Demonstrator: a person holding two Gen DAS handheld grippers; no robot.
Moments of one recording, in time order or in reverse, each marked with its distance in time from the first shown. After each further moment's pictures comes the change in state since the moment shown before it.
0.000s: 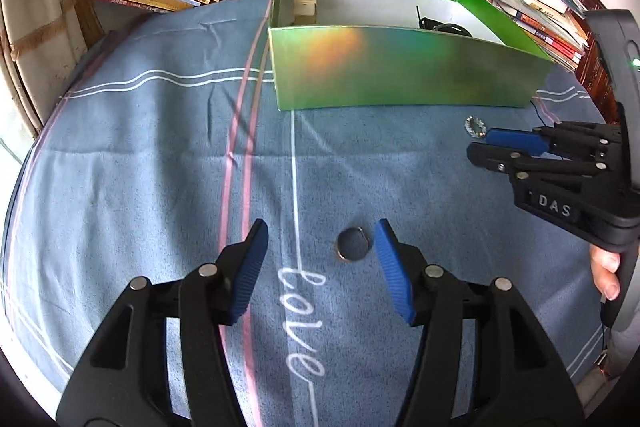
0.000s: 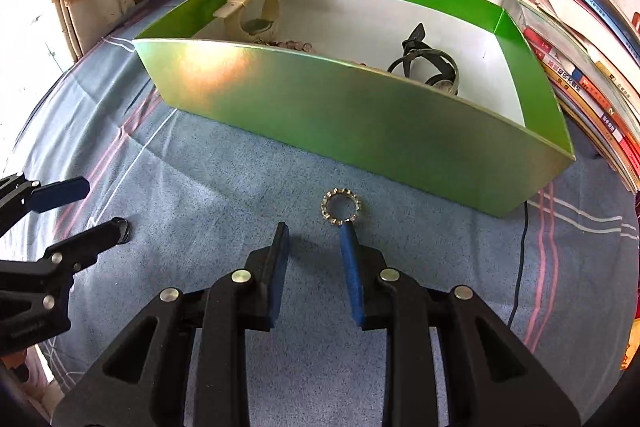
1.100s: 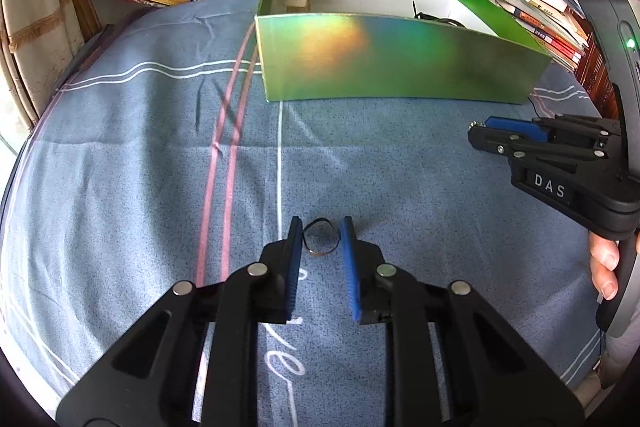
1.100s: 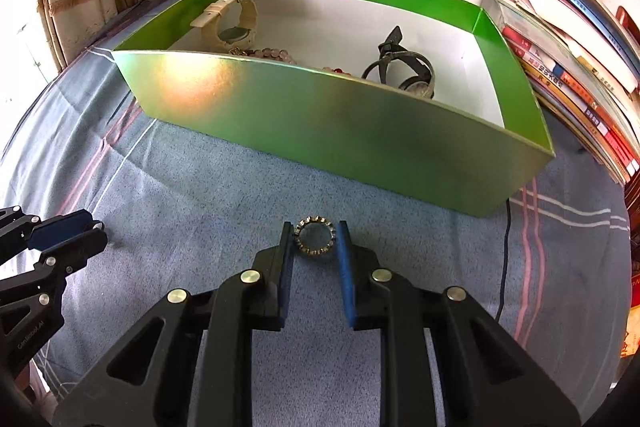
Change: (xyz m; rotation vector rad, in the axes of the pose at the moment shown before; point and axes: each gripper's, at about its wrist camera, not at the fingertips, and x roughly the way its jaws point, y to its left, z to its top) left arm 0.003 -0.007 -0.004 -0.015 0.000 0.007; right arm -0.001 -0.012 -0.002 0.040 -0.033 -0.053
